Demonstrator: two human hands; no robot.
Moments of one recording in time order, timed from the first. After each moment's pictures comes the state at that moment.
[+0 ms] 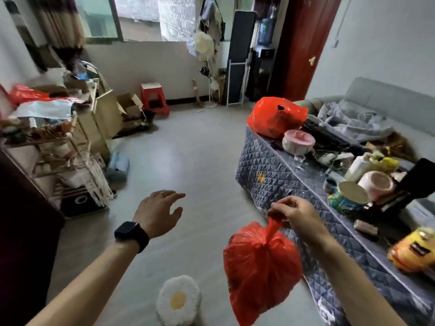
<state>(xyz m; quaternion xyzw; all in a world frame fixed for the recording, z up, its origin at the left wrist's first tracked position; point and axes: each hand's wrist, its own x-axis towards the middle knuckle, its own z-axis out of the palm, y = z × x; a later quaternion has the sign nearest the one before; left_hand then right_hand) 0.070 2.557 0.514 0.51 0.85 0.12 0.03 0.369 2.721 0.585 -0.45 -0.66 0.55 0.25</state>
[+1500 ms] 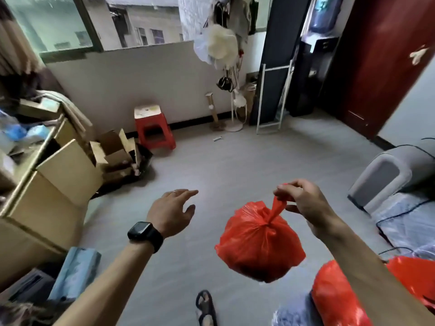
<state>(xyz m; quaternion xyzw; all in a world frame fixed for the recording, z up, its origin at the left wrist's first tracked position) -0.661 3.535 0.508 0.46 0.88 0.11 0.08 -0.417 3.741 0.564 -0.41 -0.62 0.63 0.23</state>
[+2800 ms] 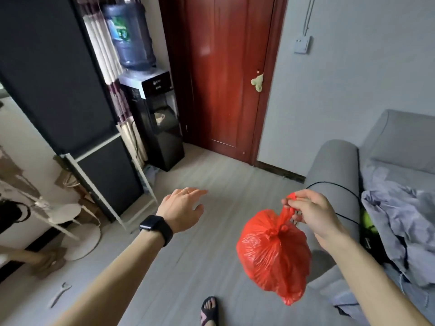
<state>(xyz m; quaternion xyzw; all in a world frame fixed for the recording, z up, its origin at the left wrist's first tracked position) -0.824 4.763 0.512 0.78 0.62 0.05 0.10 -0.514 4.732 0.540 -0.64 -0.41 0.47 0.45</state>
